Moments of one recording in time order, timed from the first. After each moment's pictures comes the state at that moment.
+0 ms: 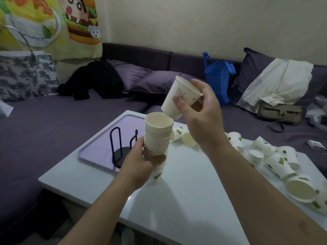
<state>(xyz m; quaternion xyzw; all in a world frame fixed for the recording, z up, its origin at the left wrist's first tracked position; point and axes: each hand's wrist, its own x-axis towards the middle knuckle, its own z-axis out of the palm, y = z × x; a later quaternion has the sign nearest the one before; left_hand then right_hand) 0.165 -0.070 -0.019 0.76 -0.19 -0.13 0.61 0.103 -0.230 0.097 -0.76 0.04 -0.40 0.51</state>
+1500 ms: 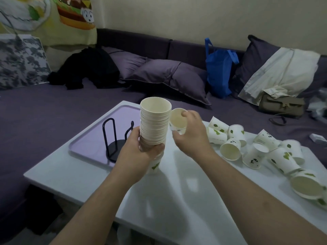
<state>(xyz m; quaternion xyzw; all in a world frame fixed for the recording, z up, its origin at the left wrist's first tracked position) 0.176 -0.080 -0.027 0.75 -0.19 -0.10 0.62 0.155 -0.280 -0.014 -0.91 0.17 -0.27 0.25</state>
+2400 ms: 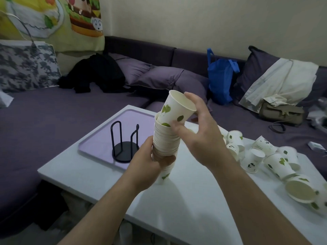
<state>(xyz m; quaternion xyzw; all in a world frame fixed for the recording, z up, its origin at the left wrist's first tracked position) 0.151 -0.080 -0.025 0.75 -0.24 -0.14 0.60 0.078 -0.230 0.065 -0.86 0.02 -0.29 0.42</state>
